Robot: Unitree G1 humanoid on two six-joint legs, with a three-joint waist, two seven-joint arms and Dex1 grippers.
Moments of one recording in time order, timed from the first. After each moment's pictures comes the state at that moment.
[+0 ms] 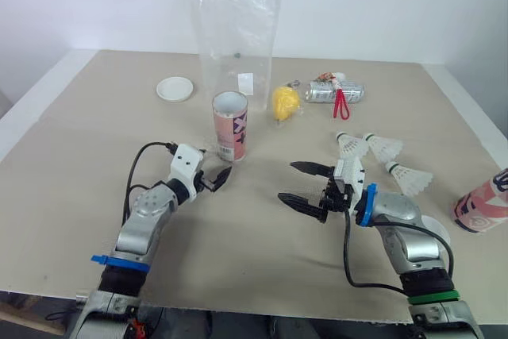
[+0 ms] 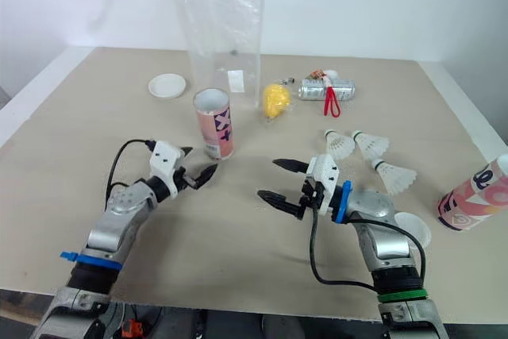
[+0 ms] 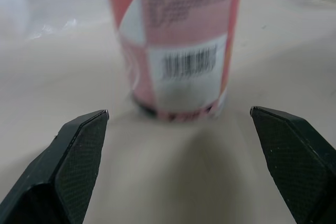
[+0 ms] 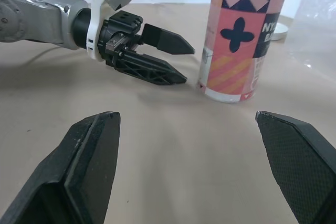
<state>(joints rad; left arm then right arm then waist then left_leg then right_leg) -0.39 0.27 -0.08 0.14 -0.16 0.18 -0.52 -0.30 -0.49 0.02 0.06 0.38 0.00 1.07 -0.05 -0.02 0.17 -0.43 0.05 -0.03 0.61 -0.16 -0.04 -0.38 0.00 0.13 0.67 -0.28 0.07</state>
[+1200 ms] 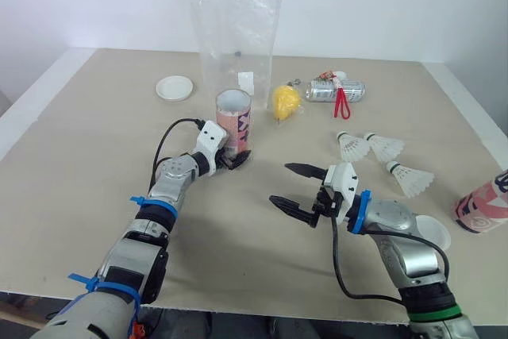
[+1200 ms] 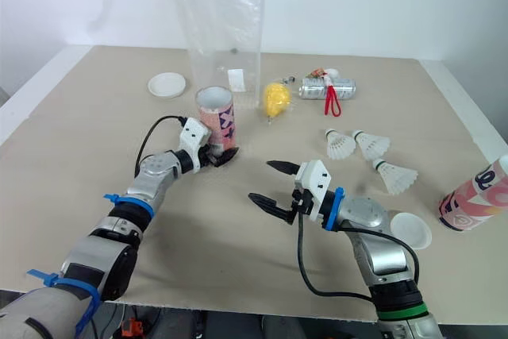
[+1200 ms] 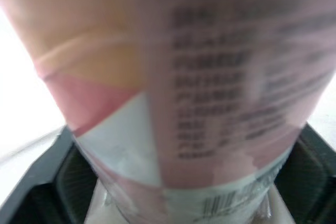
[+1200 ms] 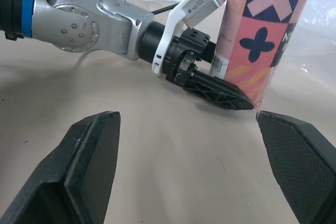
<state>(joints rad) -0.85 0.18 -0.07 0.94 -0.09 -0.19 -0.66 -0.22 -0.48 0.06 -0.12 0.34 0.05 0.93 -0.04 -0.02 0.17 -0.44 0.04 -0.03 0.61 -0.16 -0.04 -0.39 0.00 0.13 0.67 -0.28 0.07</state>
